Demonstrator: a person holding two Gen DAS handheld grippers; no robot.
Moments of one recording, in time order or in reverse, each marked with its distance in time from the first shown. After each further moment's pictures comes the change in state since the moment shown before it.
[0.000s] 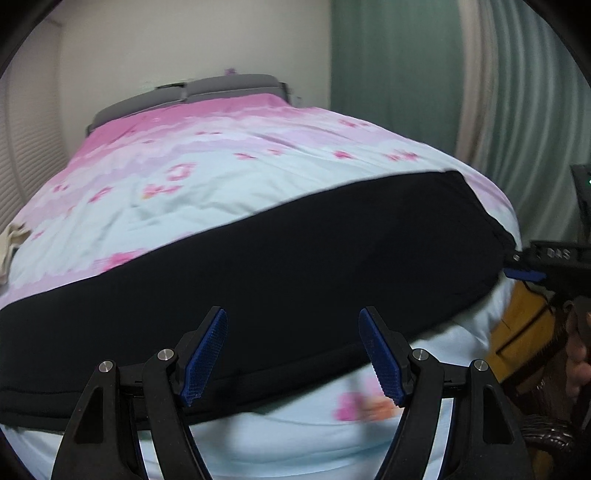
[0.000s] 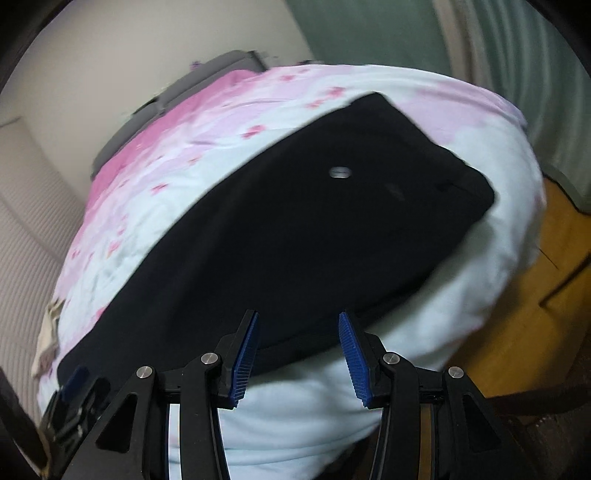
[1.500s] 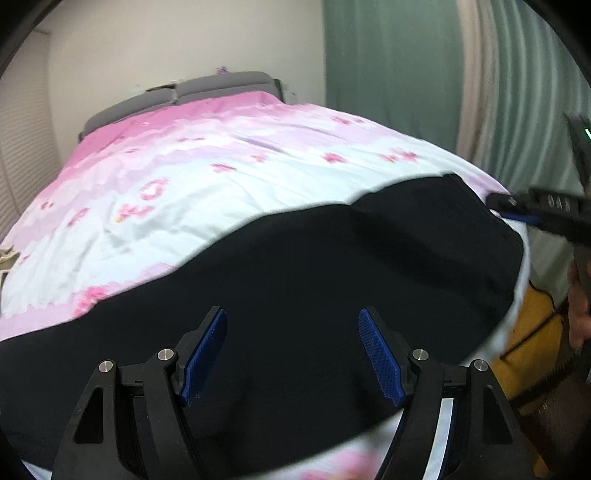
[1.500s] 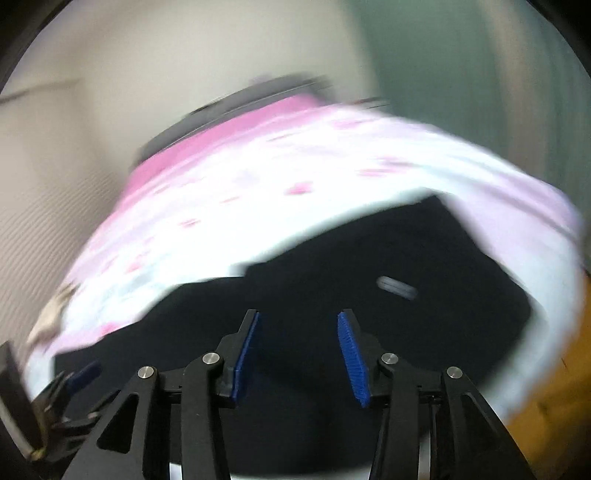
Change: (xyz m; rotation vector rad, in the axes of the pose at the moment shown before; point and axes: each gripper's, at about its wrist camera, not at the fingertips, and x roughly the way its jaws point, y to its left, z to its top) left arm 0.039 -0.010 0.049 -0.003 0.005 0.034; right arm 0.028 0.051 0.110 -0.336 -0.063 0.229
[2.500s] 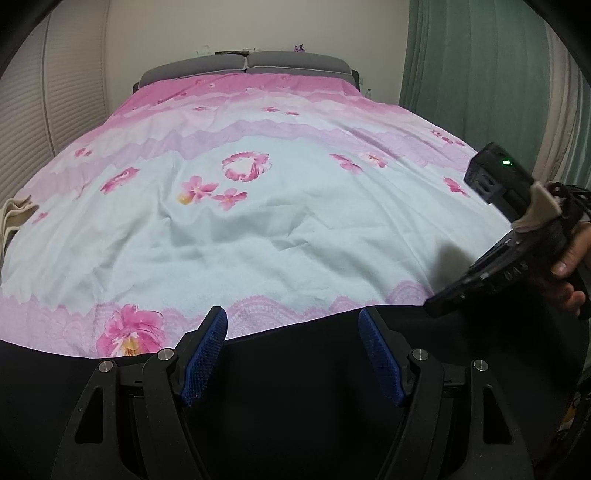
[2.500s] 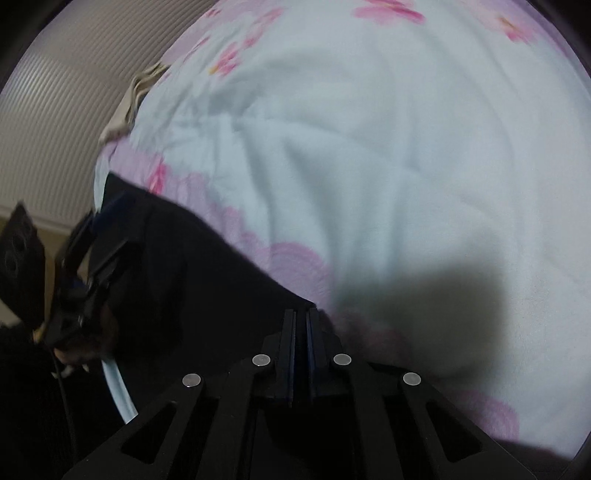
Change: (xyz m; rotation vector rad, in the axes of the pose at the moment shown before) left arm 0.087 0.125 0.034 -0.211 0.060 0.121; right arm 0.260 0.102 0.039 -0.466 0.863 0.459
